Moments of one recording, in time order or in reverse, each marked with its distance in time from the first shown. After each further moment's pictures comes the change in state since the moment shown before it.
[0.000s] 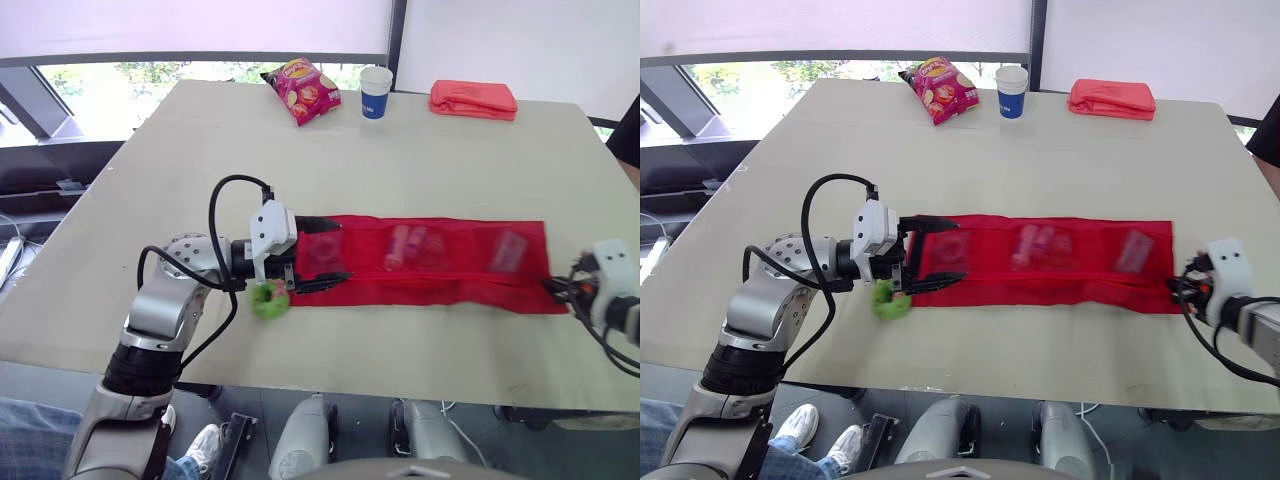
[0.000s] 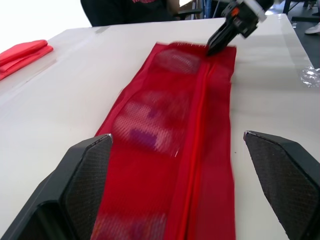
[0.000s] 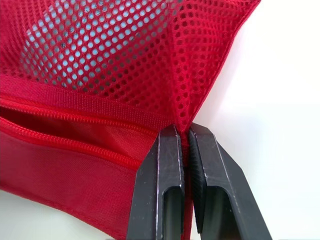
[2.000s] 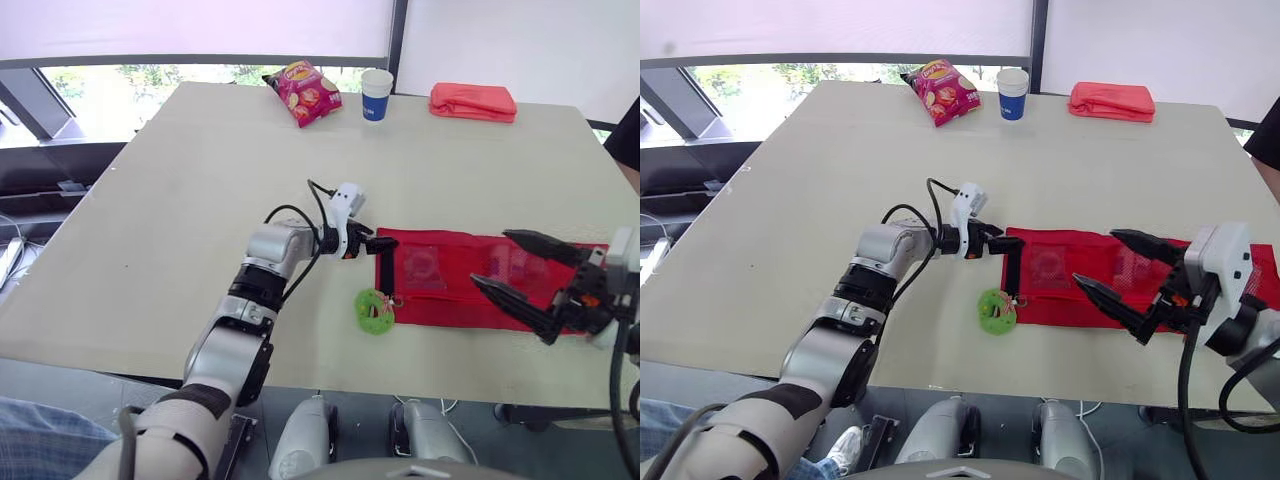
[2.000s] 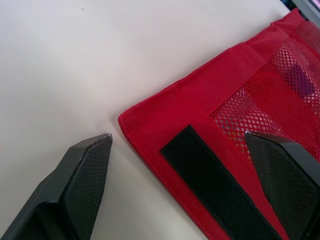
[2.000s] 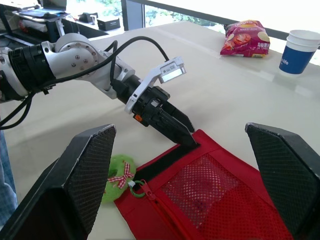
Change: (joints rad) left arm -0.478 -0.435 -0.136 0.733 0.083 0.493 0.353; right arm 0.119 0.162 -0.175 -0.682 0.519 -0.165 0.082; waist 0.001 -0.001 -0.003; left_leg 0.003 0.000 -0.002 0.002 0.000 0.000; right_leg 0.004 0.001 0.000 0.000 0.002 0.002
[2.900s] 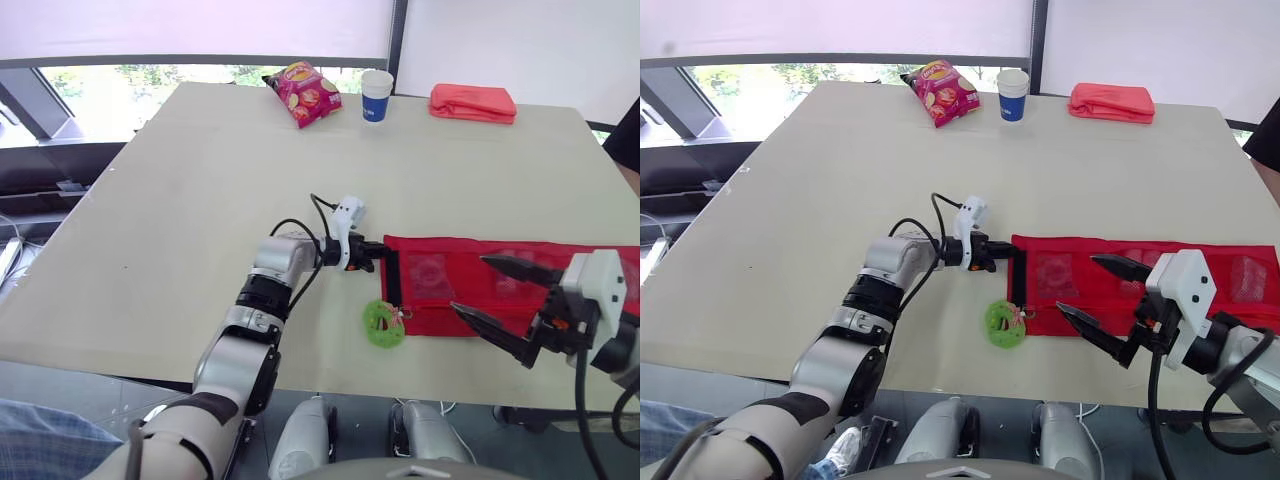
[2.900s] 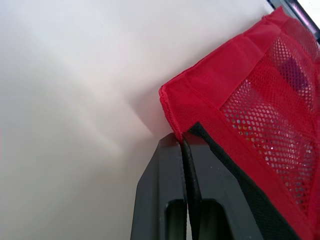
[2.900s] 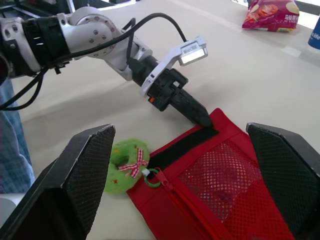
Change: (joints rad) left arm 0.047 -0.009 0.118 -0.005 0.002 0.055 -0.042; right arm 0.090 -0.041 0.139 -0.044 -0.098 -0.072 0.007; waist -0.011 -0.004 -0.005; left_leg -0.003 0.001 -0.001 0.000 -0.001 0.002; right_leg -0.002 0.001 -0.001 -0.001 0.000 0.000
